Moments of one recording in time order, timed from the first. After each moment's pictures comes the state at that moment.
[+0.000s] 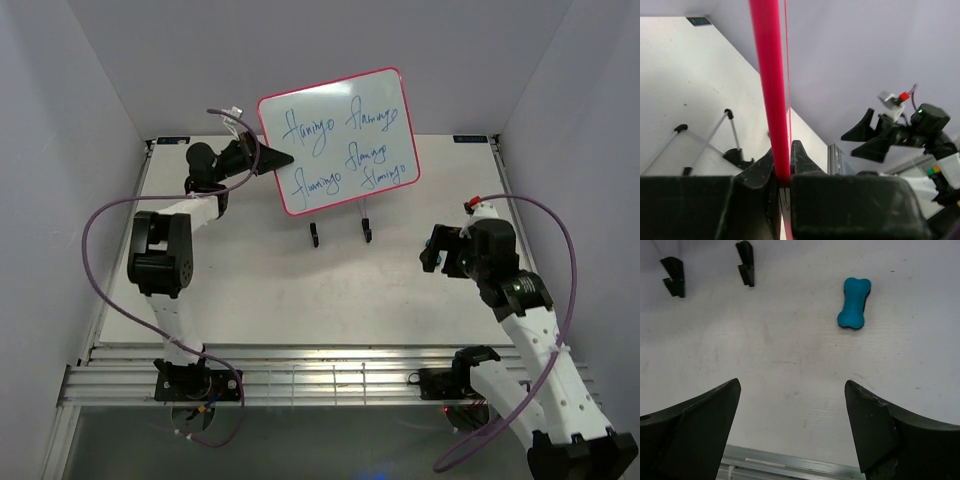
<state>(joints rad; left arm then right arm) -0.11 2.10 1.37 1.13 1.10 -1.17 0.24 0.69 0.77 -0.69 -0.08 0.28</state>
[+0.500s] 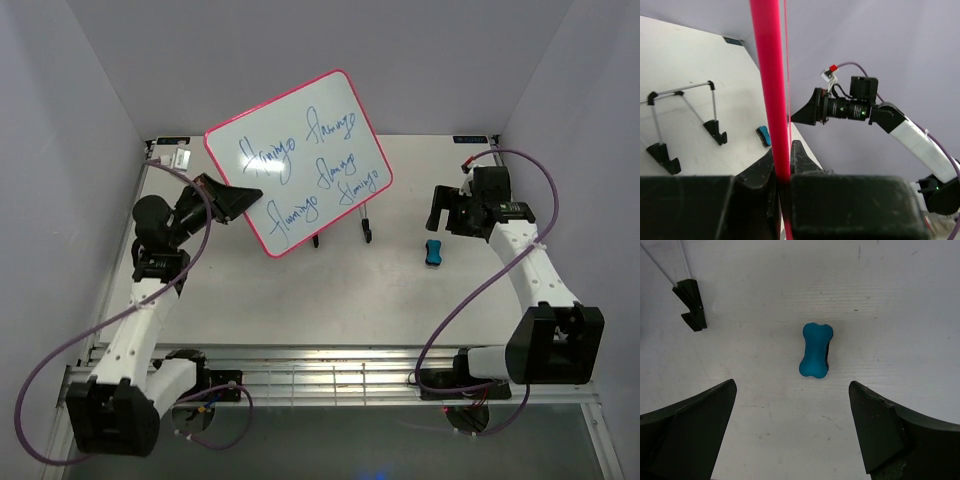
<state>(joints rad) -0.07 1.07 0.78 0.51 0.80 -0.98 0.05 1.29 1.09 -0.63 -0.10 0.15</state>
